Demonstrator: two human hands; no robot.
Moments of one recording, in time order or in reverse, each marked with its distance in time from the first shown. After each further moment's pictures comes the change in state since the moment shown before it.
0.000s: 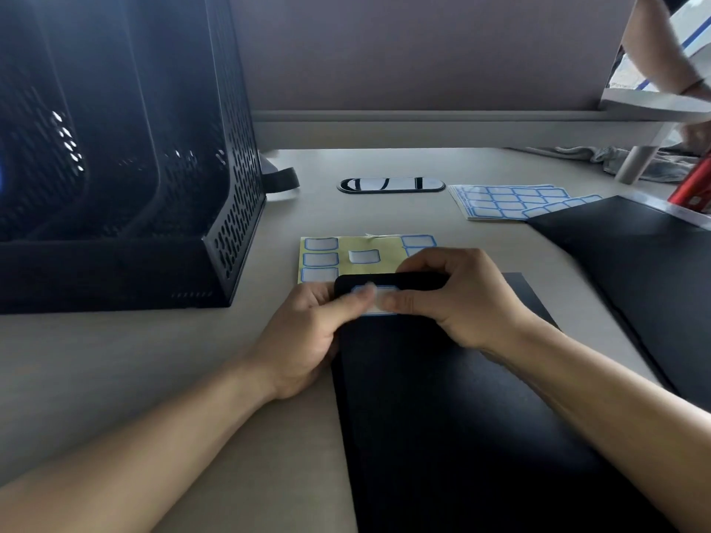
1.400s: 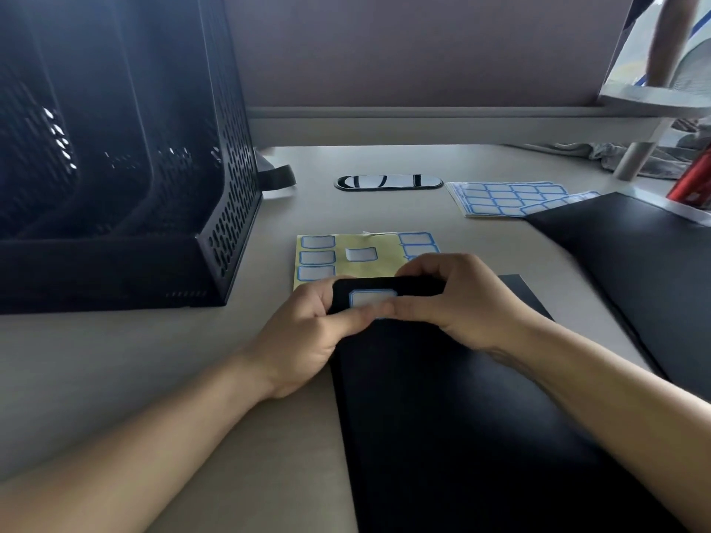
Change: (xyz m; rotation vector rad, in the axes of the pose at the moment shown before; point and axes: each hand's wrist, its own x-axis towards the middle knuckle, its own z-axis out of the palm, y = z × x) left_hand 0.000 -0.002 -0.003 0.195 -0.109 0.102; right_hand -0.004 -0.002 -0.004 -0.047 -0.115 0.050
